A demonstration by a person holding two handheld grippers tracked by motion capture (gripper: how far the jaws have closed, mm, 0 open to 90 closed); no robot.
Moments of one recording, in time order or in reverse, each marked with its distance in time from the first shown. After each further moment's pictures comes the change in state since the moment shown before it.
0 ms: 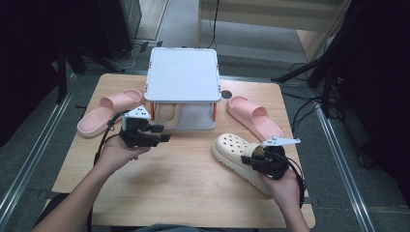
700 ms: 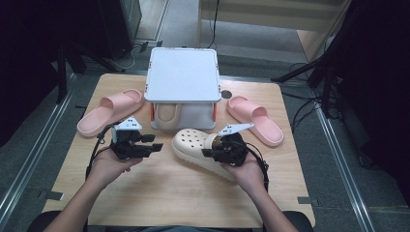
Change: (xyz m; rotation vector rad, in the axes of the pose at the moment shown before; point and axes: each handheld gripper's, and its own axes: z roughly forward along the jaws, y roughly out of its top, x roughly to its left) left arm -0.011 -0.031 -0.017 0.005 0.058 -0.054; right arm 0.065 0.057 0.070 0.039 0.187 -0.181
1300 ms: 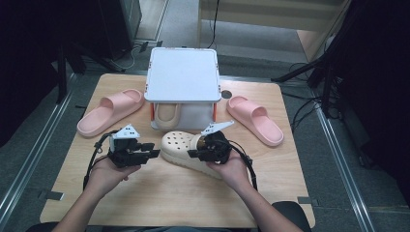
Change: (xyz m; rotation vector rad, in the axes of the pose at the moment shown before) left arm -0.009 -0.017 -0.004 0.012 0.004 -0.024; right arm 0.007 0.011 0.043 0.046 0.065 -0.037
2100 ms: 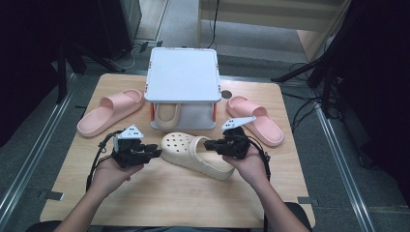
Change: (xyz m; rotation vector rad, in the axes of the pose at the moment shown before) left arm -0.002 0.000 0.010 0.014 0.002 -0.005; right arm -0.023 -0.005 -0.048 -0.067 -0.031 -0.012
